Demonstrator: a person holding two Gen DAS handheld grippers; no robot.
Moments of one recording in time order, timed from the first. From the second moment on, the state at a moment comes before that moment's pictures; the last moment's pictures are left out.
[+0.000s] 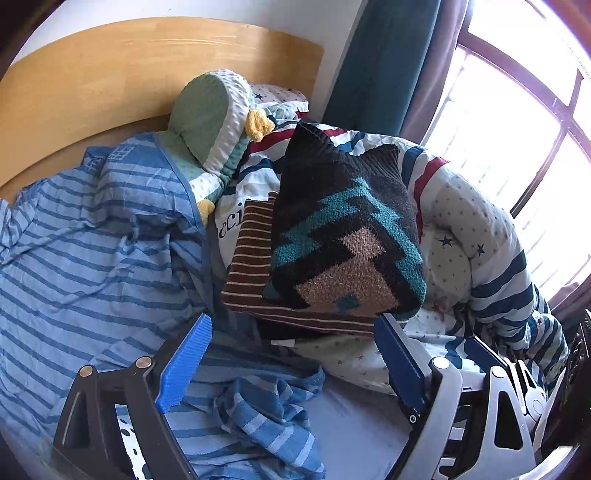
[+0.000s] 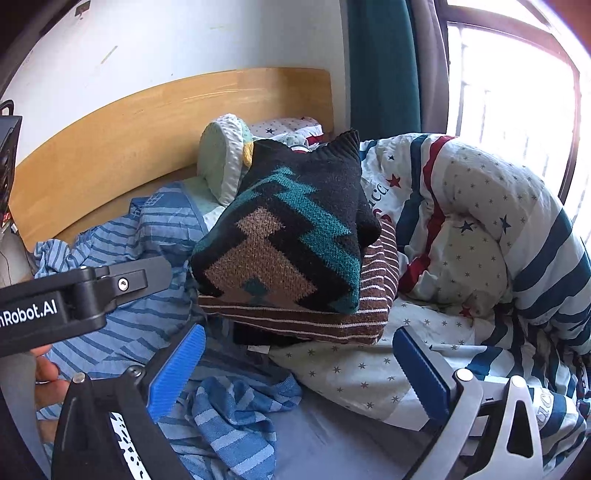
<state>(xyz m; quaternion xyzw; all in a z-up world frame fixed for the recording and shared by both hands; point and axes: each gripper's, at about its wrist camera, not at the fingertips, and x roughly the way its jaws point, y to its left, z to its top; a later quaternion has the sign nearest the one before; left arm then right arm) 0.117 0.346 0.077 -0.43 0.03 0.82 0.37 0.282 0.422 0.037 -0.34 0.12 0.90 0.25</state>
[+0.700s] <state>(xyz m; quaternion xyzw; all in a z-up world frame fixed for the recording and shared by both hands) 0.124 0.353 0.073 -0.46 0.04 0.80 0.39 0.286 0.423 0.039 -0.34 0.13 0.90 0.25</state>
